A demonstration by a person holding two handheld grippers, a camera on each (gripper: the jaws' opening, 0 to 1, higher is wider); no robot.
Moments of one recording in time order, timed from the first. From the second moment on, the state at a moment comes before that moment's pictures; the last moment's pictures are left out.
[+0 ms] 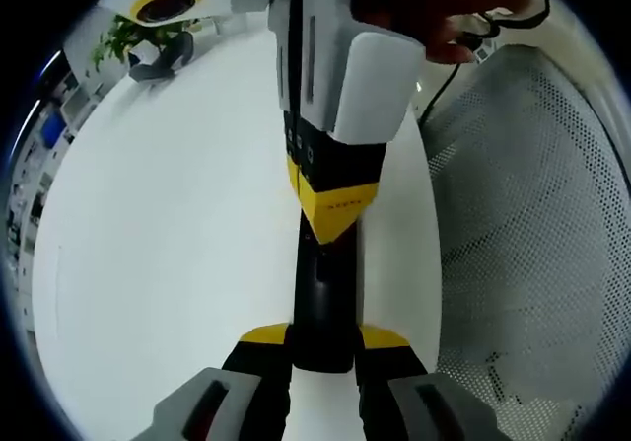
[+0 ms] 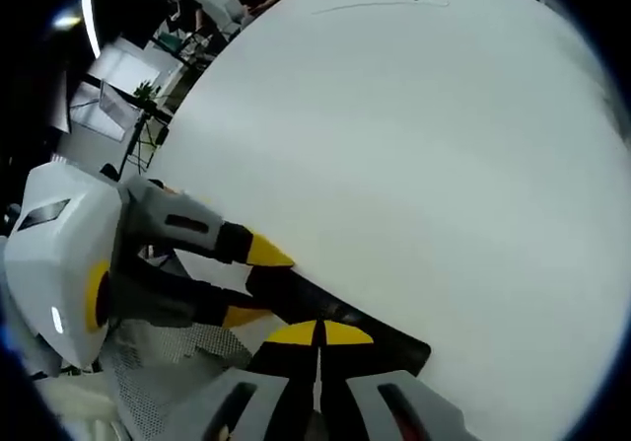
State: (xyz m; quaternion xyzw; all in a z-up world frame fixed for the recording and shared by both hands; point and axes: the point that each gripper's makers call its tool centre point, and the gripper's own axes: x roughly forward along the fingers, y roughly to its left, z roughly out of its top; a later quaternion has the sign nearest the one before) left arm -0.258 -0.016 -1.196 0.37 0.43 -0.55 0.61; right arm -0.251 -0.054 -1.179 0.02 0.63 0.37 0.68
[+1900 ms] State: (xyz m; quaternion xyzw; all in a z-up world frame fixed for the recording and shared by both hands) left arm -0.259 -0.017 -1.194 0.35 0.41 -0.56 0.63; right arm -0.239 -0.060 -1.183 -0.07 0.58 0.38 0.72
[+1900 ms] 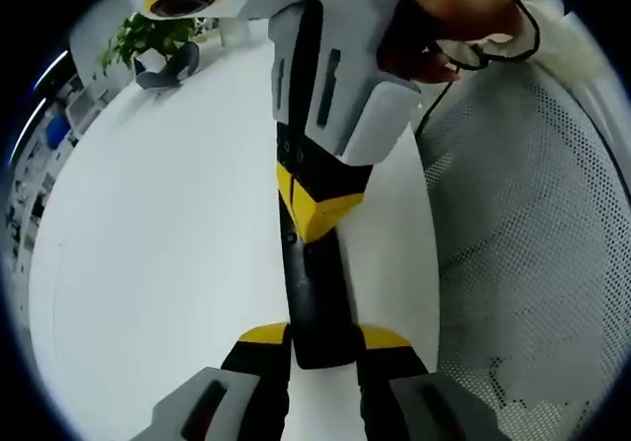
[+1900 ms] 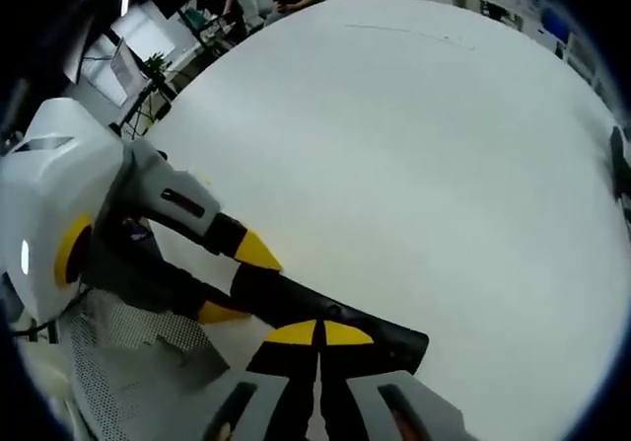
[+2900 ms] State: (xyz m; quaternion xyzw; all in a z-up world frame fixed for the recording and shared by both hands) left arm -0.257 -0.016 -1.195 0.35 0.41 -0.56 0.63; right arm -0.254 -0.060 -1.188 -0.04 0.61 0.37 0.70
